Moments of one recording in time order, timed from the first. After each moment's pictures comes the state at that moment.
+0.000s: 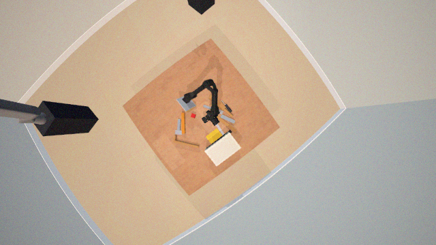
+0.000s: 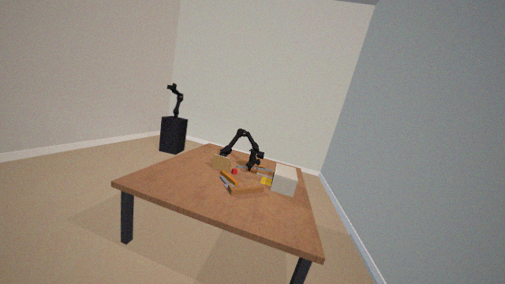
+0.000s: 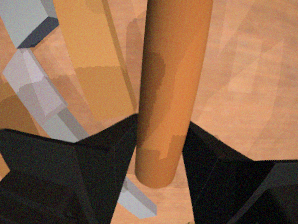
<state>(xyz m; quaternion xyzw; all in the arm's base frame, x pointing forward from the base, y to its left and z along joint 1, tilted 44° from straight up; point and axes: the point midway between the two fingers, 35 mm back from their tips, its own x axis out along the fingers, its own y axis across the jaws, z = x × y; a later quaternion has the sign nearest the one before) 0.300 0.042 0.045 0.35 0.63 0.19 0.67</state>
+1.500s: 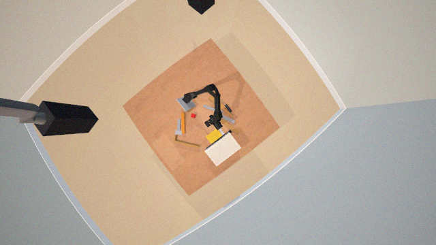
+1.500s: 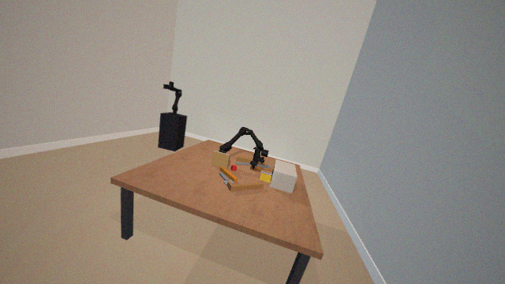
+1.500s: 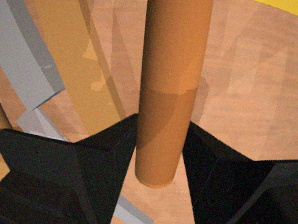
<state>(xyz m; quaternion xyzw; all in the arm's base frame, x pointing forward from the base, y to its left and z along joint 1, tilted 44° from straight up) 0.348 0.031 0.044 0.35 0.63 0.18 0.67</state>
